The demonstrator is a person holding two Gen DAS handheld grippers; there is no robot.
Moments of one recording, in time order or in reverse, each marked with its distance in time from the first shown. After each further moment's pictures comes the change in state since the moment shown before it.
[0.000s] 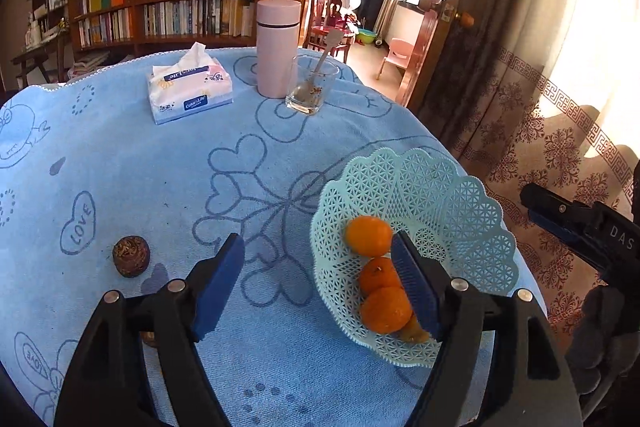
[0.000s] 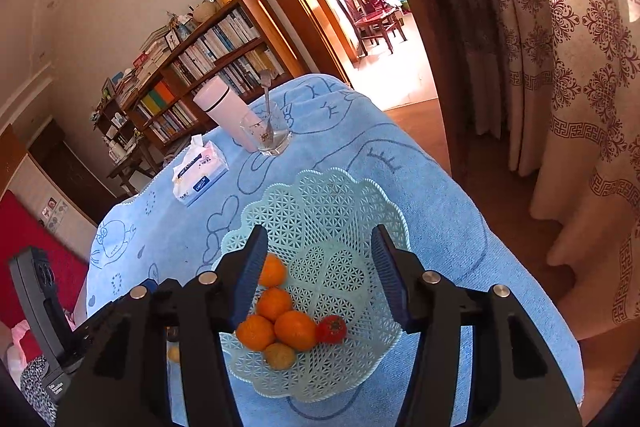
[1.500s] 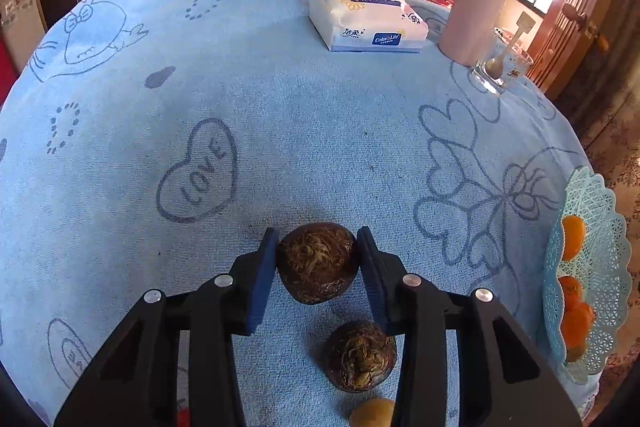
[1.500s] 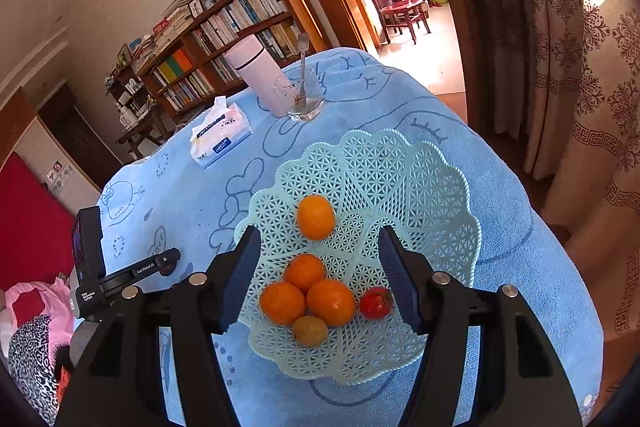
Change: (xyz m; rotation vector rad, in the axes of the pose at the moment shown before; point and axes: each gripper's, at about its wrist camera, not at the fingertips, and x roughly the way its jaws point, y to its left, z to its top) left arm 0.043 0.143 -0.013 -0.232 0.166 0.249; right arm 0.019 0.037 -0.027 -0.102 0.073 0.033
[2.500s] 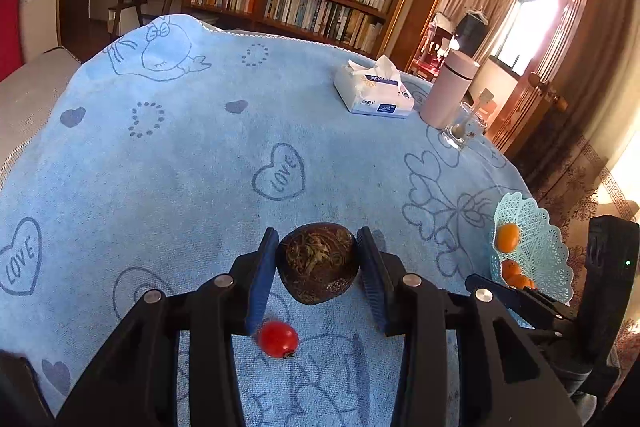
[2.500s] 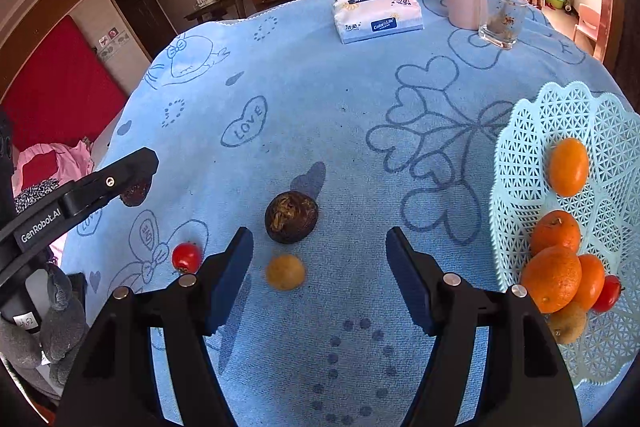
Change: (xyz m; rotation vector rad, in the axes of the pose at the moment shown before) left arm -0.111 0.069 -0.054 -0.104 -0.208 -0.119; right arm 0.107 0.167 -0.074 -0.363 0.301 0.152
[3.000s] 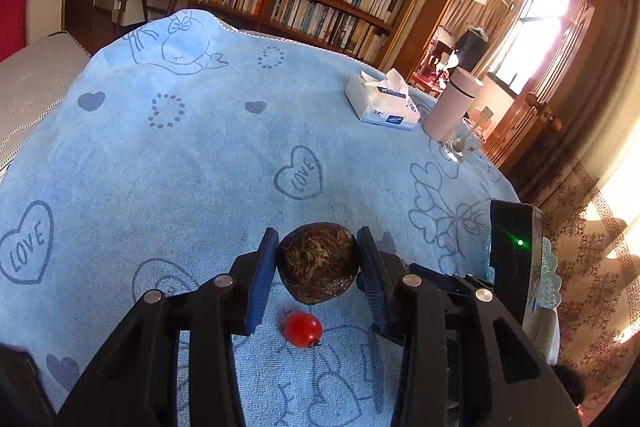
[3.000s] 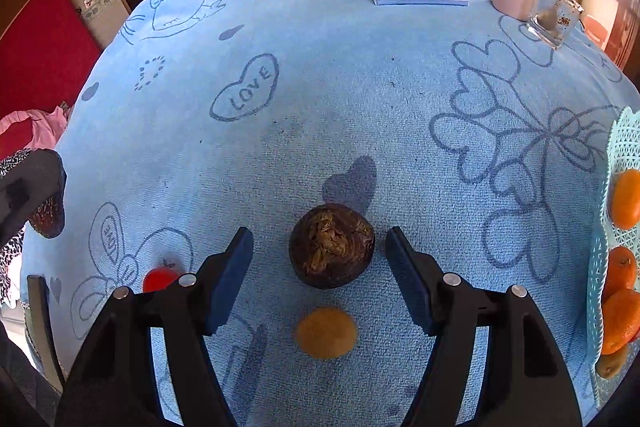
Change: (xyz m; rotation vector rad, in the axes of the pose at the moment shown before) left arm -0.017 0.029 -0.005 -0.063 -0.026 -0.040; right arm 0.071 0.039 0.013 -0.074 0.094 -0.101
